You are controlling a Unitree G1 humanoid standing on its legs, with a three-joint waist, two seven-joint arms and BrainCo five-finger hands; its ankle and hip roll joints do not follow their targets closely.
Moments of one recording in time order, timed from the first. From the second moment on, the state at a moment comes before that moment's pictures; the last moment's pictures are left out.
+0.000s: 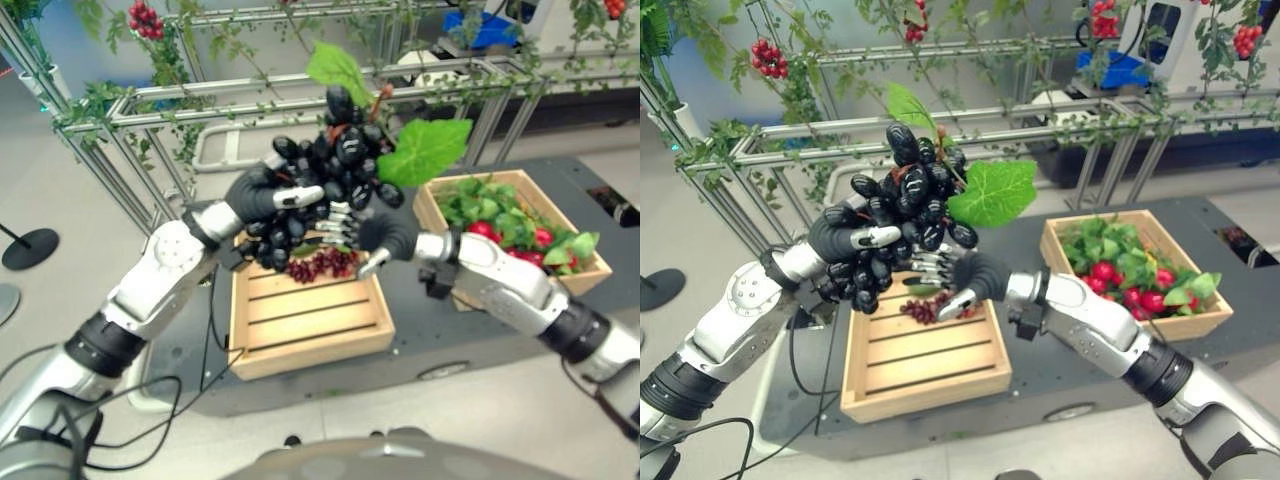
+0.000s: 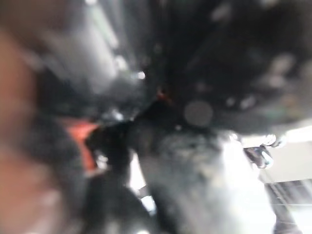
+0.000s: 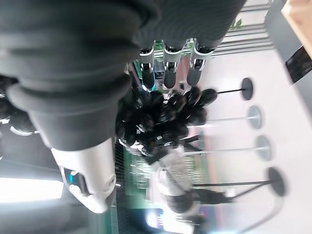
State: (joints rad) left arm -0.42 0.81 -0.46 -0.21 -0.71 -0.29 -0.29; right arm -0.50 -0.69 0.71 -0.18 1.05 0.01 0.45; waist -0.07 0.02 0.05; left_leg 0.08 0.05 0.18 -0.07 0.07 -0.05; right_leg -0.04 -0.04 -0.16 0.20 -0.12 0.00
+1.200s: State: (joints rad) left arm -0.45 0.65 -0.45 -0.16 -0.61 -0.32 -0.23; right arm -0.40 -0.48 0.68 -0.13 1.07 -0.08 0.32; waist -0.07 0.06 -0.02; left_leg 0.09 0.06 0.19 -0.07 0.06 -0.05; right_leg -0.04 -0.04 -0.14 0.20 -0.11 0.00
